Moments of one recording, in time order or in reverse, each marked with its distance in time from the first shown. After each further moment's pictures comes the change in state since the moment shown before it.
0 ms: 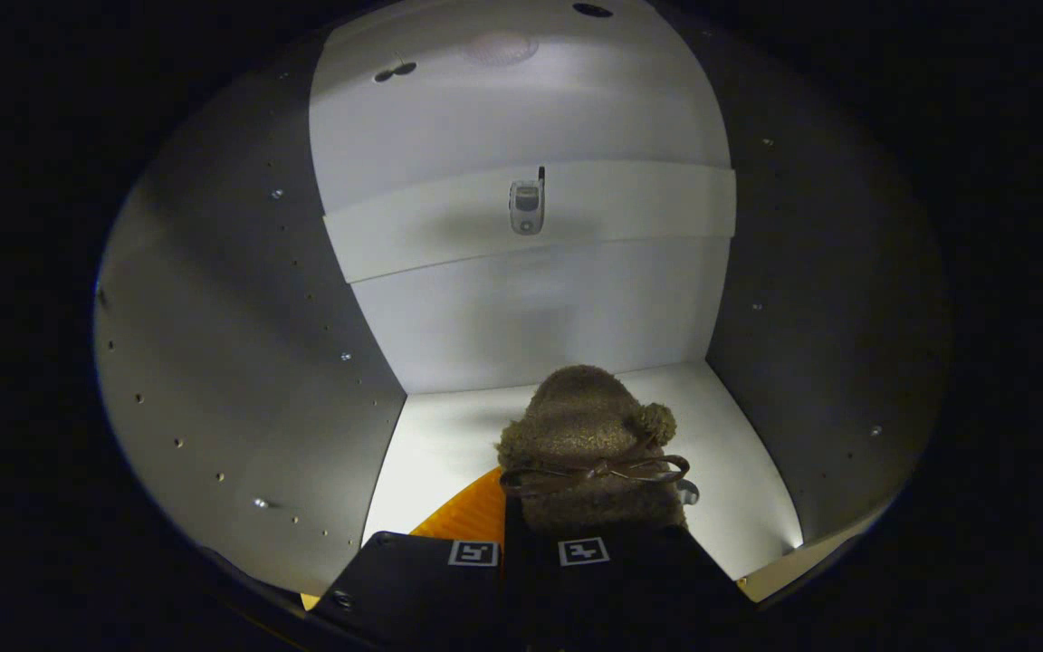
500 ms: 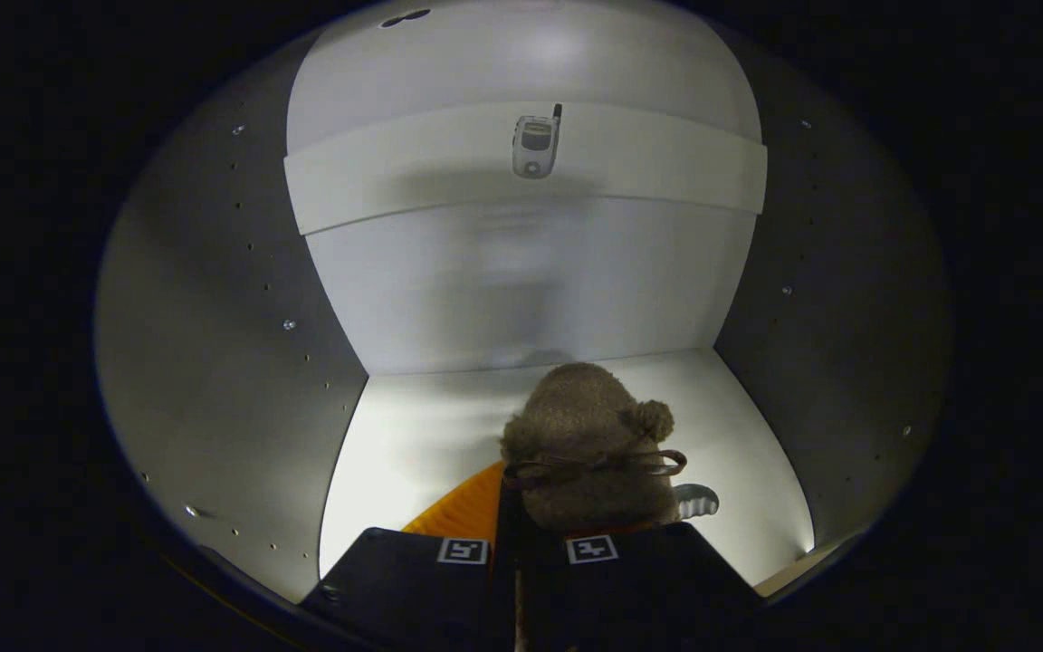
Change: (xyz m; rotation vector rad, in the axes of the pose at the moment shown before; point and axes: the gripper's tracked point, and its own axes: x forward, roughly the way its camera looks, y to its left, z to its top) arm 0.030 -0.006 -0.023 -0.061 0.052 -0.077
